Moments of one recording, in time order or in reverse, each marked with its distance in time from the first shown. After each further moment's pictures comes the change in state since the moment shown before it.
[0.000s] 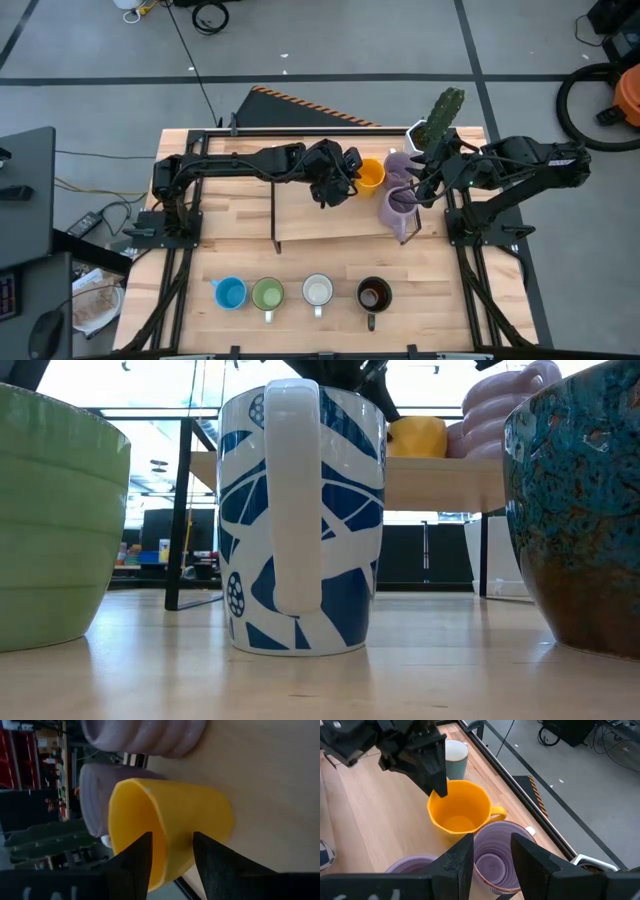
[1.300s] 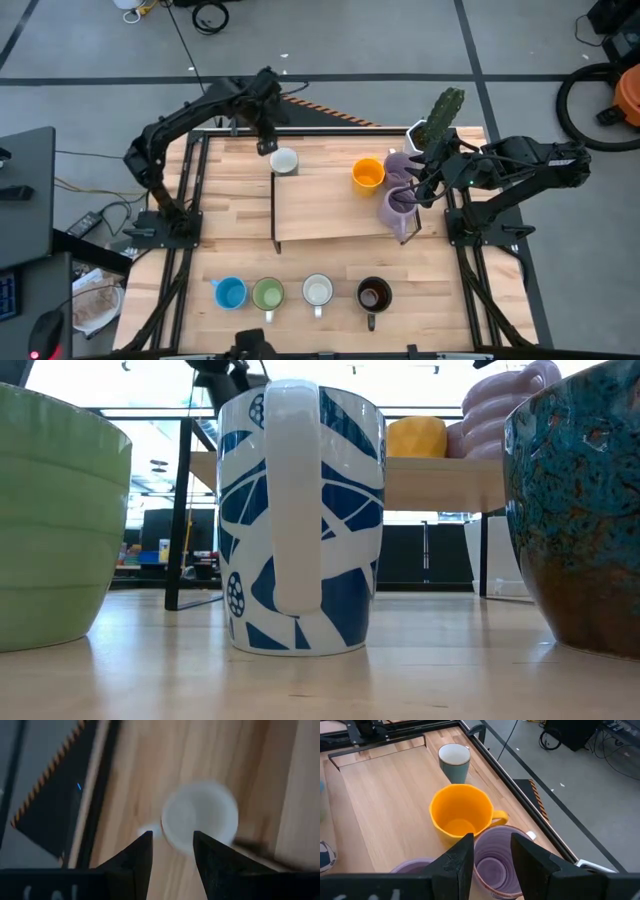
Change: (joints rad) left arm 0.563 -0.136 0.001 -0.760 0.184 -0.902; right arm 0.000 0.000 0.000 0.023 0.000 -0.026
